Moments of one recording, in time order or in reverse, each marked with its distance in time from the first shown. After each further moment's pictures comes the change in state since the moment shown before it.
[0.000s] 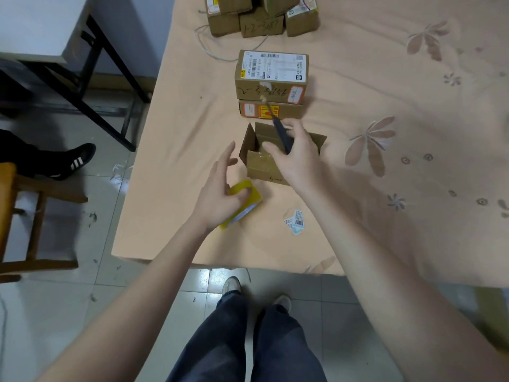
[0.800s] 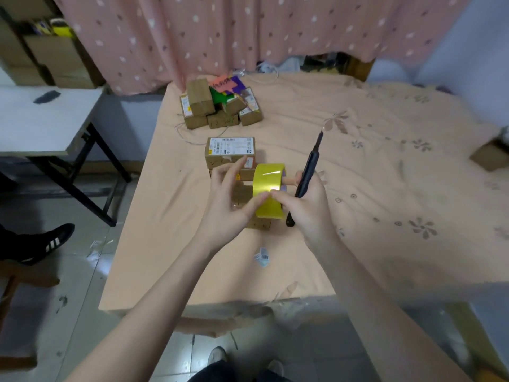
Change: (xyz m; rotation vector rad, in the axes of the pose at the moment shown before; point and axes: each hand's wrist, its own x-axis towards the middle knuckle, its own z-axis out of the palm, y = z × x) left_hand -0.055 0.146 0.003 -0.141 0.120 0.472; right_hand -0.102 -0.065 -0.120 0.531 0.217 0.039
